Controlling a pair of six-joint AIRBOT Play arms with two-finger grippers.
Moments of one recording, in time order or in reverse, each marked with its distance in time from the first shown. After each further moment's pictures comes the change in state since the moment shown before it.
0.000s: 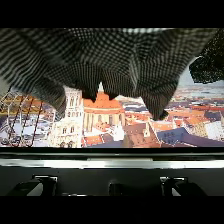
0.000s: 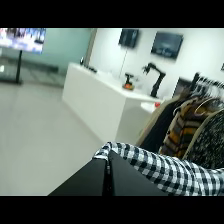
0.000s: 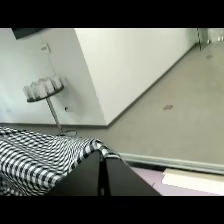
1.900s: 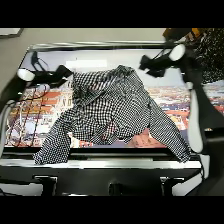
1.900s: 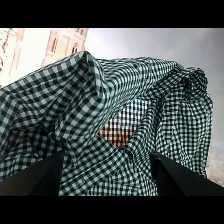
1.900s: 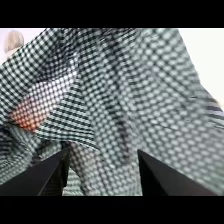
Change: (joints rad) left arm -0.074 -0.650 -0.563 0.007 0.145 -0.175; right arm -0.103 -0.871 -0.060 -0.133 0.187 0.201
